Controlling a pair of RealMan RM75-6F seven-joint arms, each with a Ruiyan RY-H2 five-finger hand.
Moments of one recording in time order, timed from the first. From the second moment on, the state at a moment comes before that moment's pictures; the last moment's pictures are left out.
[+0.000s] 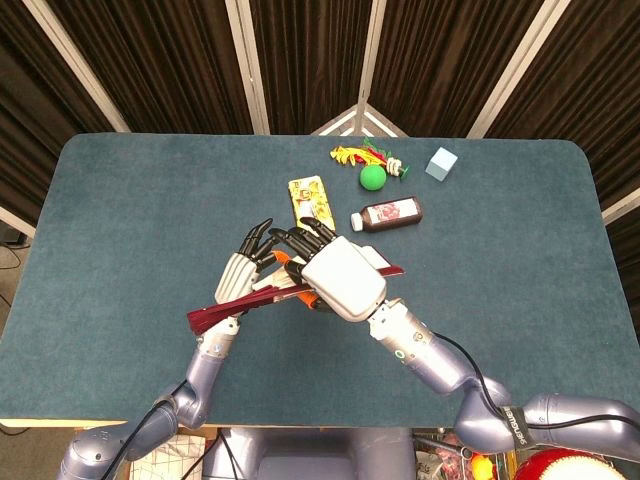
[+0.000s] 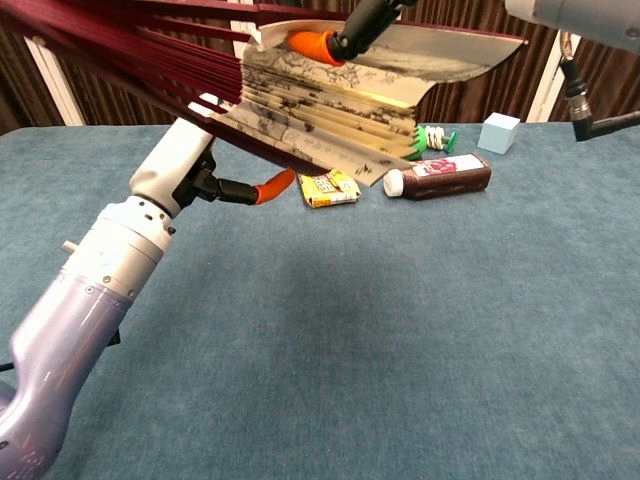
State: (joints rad) left arm -0.77 -2.21 -0.25 -0.54 1.56 1.49 -0.57; right arm 0.89 -1.33 0.31 -1.87 -1.38 1.08 -0.36
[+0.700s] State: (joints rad) left arm -0.74 -2.15 -0.22 -0.42 1.57 1.61 -0.57; right arm 0.82 -1.23 0.31 -1.82 -1.38 1.14 -0.25
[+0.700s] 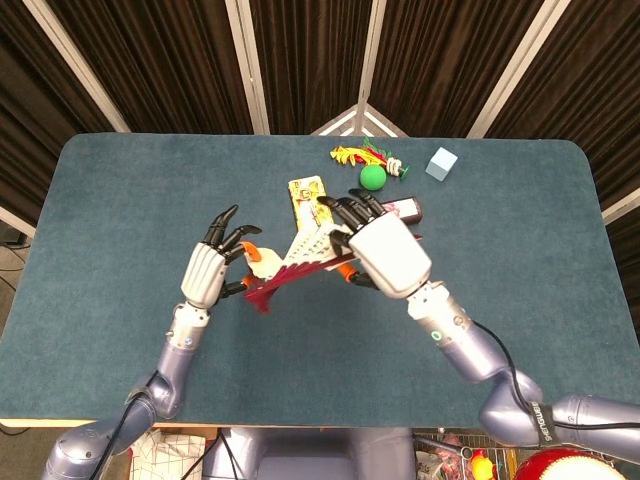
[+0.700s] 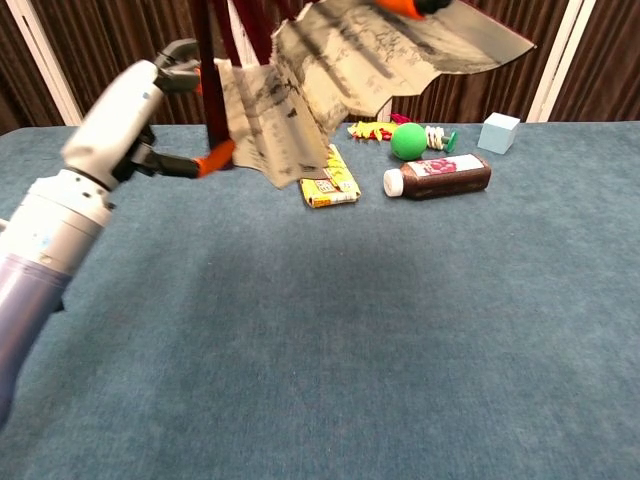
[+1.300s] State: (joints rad) left arm -0.73 -2.03 -0.15 -0.28 1.61 1.73 -0.44; right arm 0.78 -1.30 0.28 -1.60 -1.39 1.17 -0.09
